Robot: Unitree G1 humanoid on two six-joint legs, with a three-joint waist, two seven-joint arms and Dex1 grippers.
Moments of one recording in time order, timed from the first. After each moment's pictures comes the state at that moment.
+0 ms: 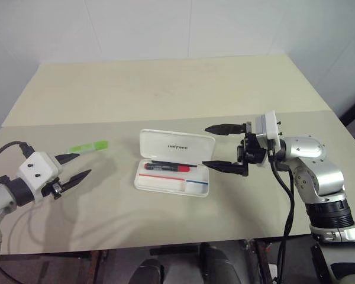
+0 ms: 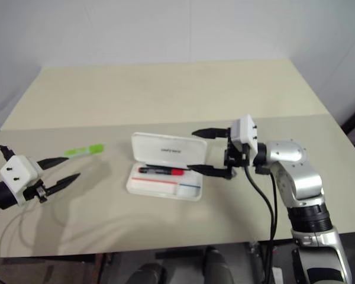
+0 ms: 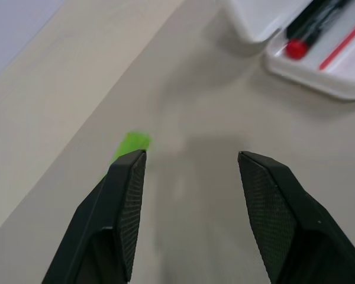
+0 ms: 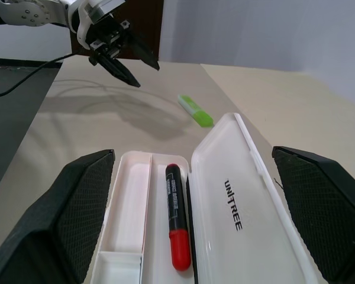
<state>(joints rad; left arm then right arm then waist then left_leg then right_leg) 0.09 0.83 0.50 -0.20 -0.23 0.11 -0.83 -0.57 -0.59 0.02 -0.07 0.52 0.24 1.23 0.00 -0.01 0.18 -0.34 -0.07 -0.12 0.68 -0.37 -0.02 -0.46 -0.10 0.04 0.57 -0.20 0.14</state>
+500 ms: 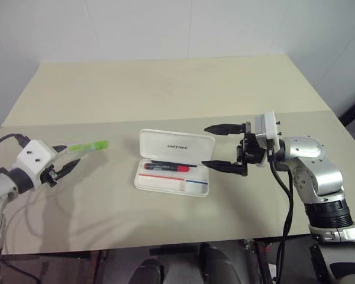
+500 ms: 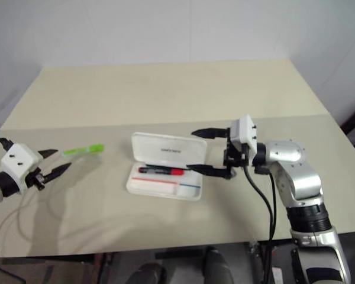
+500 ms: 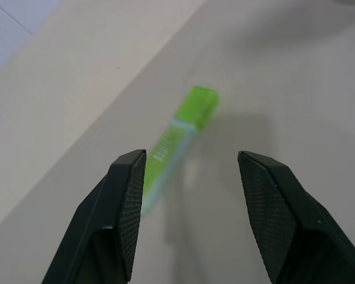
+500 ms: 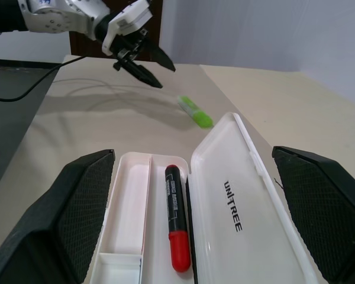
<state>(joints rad) -0.12 0.88 0.39 0.06 -0.14 0.11 -0.73 -0.57 -0.59 0.02 -0.07 0.52 0.23 1.23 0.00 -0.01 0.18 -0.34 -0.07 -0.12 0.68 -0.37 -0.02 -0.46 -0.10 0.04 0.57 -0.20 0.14</state>
